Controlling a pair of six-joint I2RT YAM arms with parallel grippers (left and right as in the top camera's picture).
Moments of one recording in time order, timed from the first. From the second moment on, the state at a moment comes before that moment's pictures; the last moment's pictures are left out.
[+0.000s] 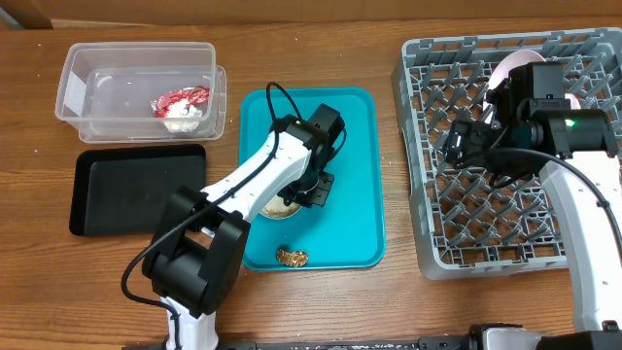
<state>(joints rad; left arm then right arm) -0.56 1.98 1.44 -1.05 0.03 -0.21 0.01 1.47 1.43 -1.19 -0.12 0.22</state>
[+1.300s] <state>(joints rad) 0.47 1.74 1.37 -1.10 0.82 0.23 0.01 1.47 1.43 -1.24 -0.12 0.20</state>
